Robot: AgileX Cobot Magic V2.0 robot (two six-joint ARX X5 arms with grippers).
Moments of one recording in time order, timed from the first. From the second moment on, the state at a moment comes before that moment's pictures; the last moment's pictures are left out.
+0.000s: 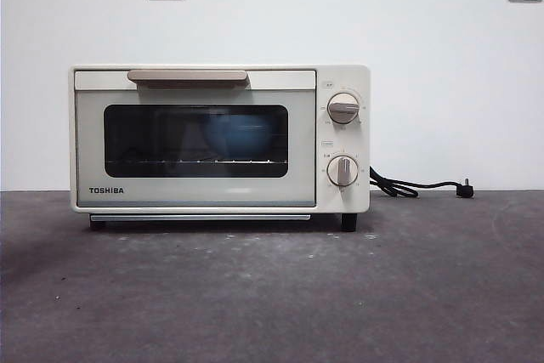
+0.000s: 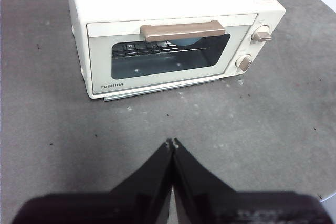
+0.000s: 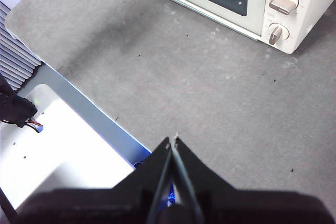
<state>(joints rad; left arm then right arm) -0.05 0.63 1.10 -1.03 0.34 -0.01 0.58 0.97 1.51 -1.32 -0.26 0.02</state>
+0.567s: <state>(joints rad) 0.01 0.38 0.81 -0.33 0.27 0.14 0.58 0.95 1.51 -1.32 -0.26 0.02</state>
